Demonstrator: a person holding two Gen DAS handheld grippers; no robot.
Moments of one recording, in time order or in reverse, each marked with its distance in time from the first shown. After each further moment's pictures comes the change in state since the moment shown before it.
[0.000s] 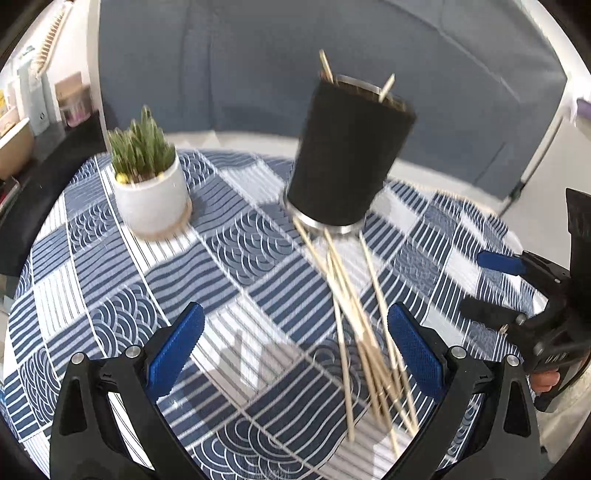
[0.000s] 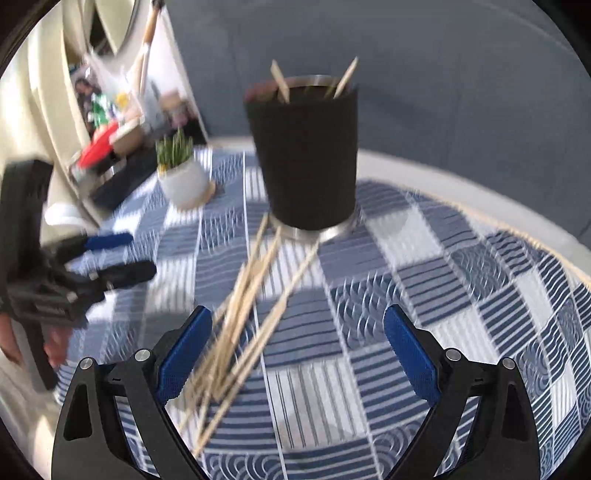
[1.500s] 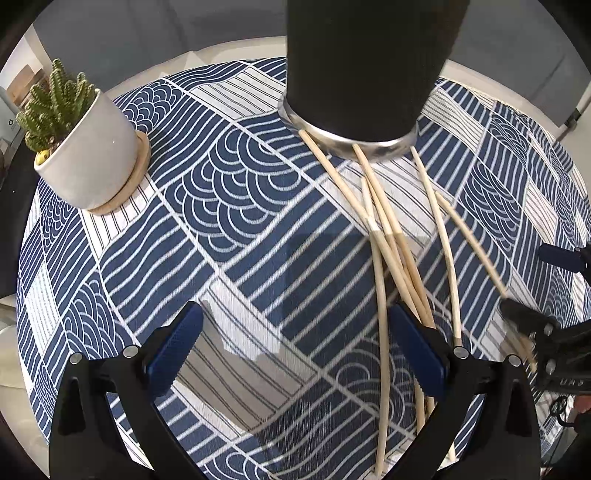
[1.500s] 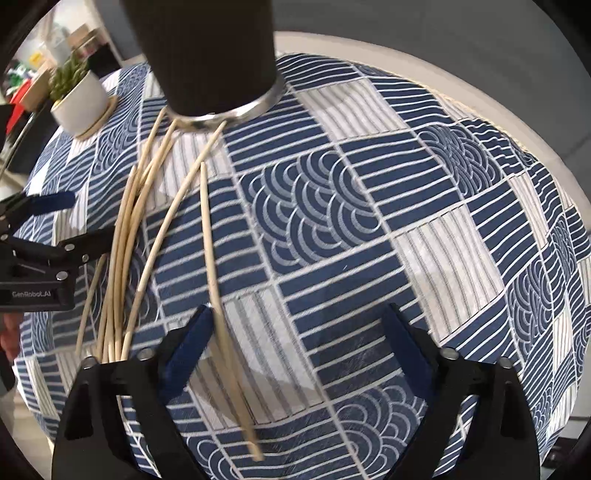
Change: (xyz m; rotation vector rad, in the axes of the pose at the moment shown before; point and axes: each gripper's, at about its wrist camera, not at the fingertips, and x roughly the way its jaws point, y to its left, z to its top) left arm 0.108 -0.019 0.023 0.090 0.341 0.189; right arm 0.069 -0.044 -0.014 0.139 0.342 -0.187
